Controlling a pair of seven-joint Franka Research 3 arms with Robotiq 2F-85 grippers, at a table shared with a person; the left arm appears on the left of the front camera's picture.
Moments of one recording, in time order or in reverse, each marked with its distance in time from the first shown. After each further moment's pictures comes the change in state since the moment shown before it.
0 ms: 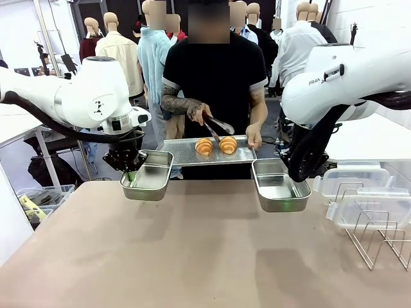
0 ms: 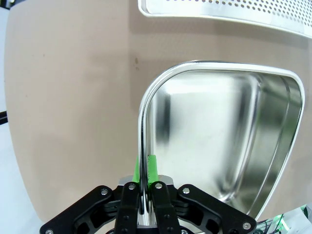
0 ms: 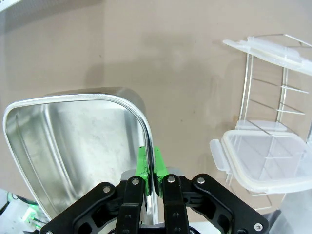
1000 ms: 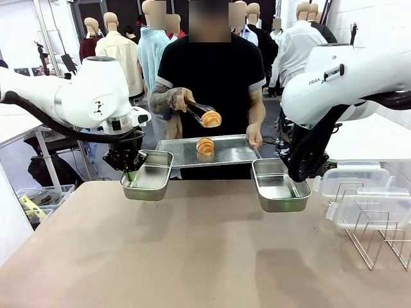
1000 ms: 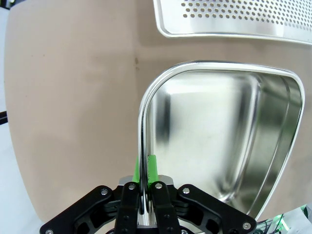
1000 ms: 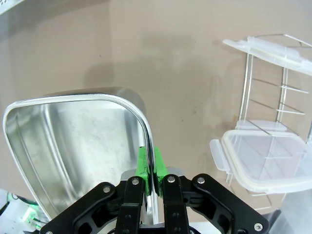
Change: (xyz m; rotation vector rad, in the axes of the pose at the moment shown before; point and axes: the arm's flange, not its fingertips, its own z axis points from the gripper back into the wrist) left arm 0.000 0.000 0.000 0.000 0.000 0.000; right arm 0.000 0.000 0.000 0.000 0.000 0.000
